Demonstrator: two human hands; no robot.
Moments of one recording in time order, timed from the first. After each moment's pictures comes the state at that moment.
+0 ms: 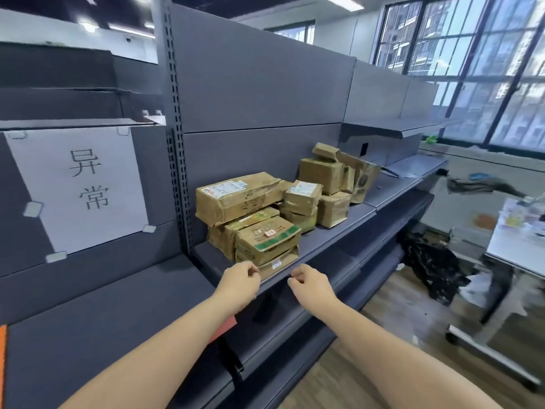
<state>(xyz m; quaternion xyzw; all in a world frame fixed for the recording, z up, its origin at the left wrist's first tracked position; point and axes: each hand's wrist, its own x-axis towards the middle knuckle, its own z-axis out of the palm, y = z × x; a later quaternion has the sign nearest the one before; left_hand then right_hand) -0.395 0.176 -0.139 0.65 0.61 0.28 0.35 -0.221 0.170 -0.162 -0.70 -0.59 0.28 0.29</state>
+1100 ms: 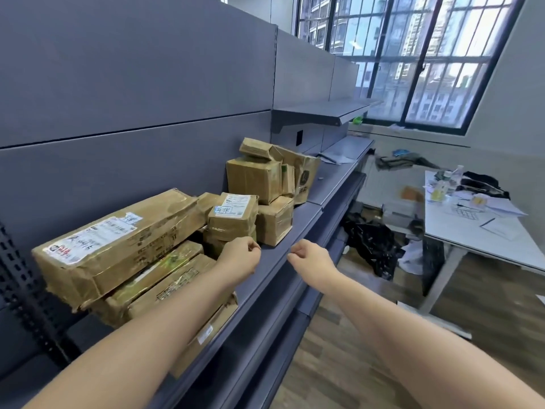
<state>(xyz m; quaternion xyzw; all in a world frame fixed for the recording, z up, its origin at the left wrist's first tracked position) -0.213 0.418 -0.121 0.74 0.51 0.24 0.37 -0.053 0.356 -0.138 -0.77 -0.50 0.22 0.33</state>
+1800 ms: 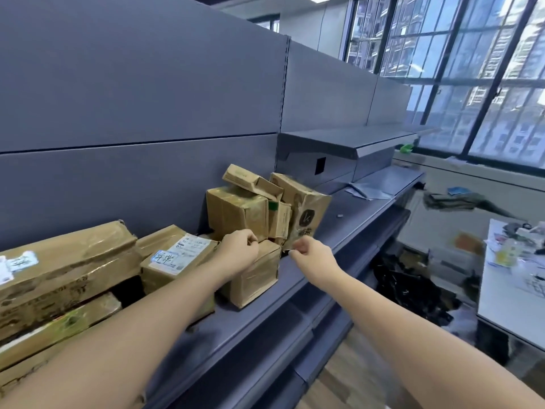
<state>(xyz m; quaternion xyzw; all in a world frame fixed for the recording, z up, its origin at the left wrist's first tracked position) -0.026 0.566 -0.088 0.71 0.58 0.28 0.28 0.150 0.533 -0.101 -0.69 -0.61 0.20 0.32</state>
